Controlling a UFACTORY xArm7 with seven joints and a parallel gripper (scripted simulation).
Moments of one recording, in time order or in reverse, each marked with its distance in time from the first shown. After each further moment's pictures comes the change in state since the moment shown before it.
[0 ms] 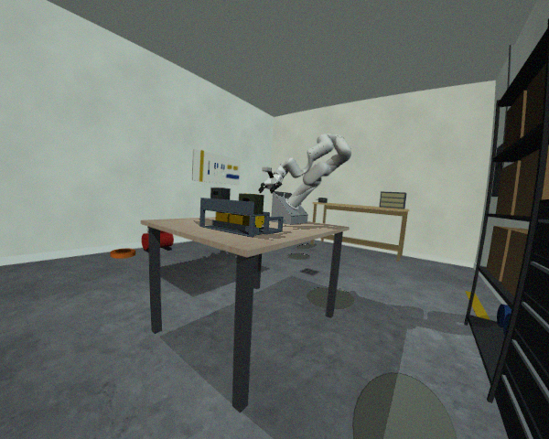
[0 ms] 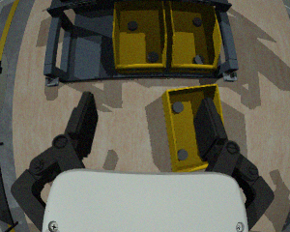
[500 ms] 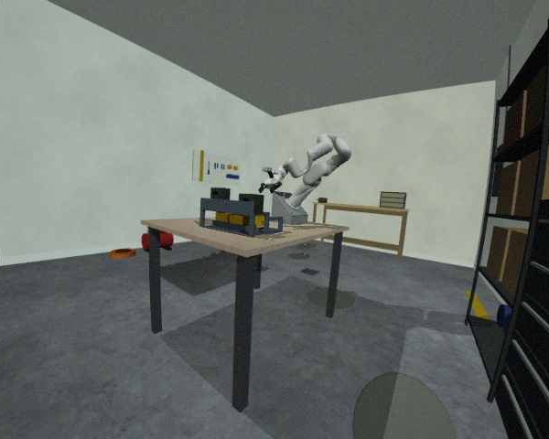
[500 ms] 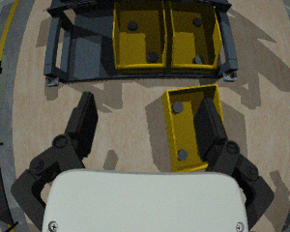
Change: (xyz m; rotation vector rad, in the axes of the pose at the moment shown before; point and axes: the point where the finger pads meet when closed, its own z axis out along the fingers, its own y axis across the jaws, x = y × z) arm 0.000 0.000 0.000 0.000 0.001 0.000
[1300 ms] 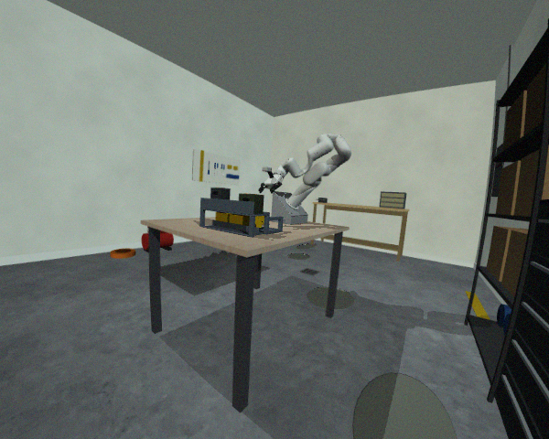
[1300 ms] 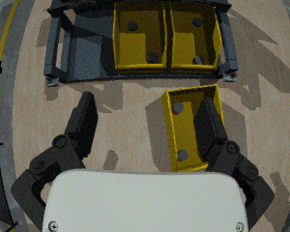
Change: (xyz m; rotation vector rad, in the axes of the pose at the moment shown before) arm 0.000 0.000 0.000 0.000 0.002 0.000
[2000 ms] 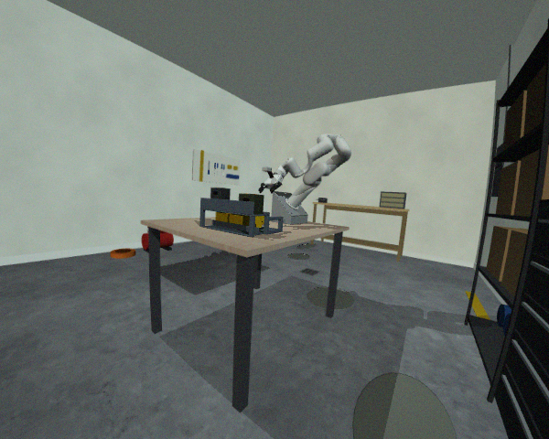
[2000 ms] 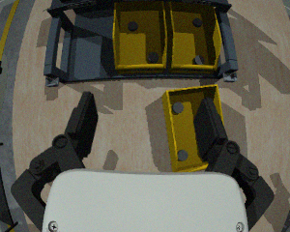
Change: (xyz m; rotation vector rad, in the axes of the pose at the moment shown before) arm 0.000 0.000 0.000 0.000 0.001 0.000
